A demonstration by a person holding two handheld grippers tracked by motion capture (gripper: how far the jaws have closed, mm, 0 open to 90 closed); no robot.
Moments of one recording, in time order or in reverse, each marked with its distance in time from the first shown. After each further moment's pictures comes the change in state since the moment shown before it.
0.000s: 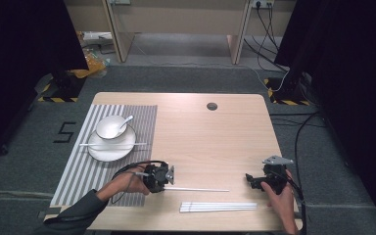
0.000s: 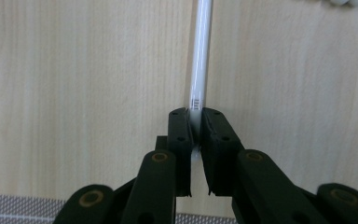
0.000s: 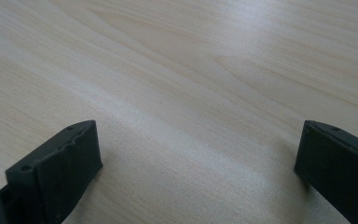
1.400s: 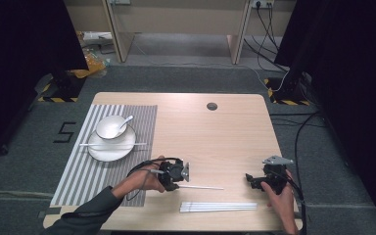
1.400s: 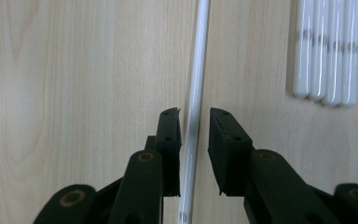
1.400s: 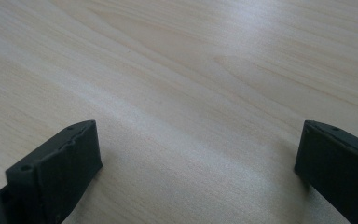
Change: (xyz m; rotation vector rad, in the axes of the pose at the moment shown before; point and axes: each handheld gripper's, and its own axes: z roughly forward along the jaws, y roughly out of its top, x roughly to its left) left arm 0.002 0.052 -0.001 -0.056 0.035 0.037; right arm 0.000 0.000 0.000 0.000 0.000 0.000
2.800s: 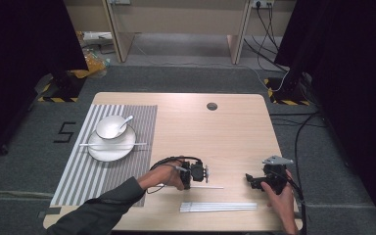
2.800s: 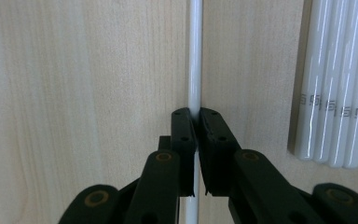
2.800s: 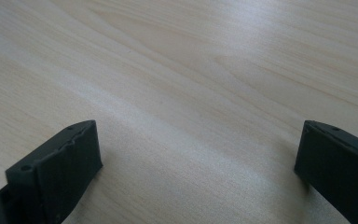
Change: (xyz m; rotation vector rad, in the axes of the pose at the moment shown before) left arm 0.005 0.055 0.026 0.189 -0.081 0.060; right arm 0.000 0.000 0.000 0.000 0.001 -0.001
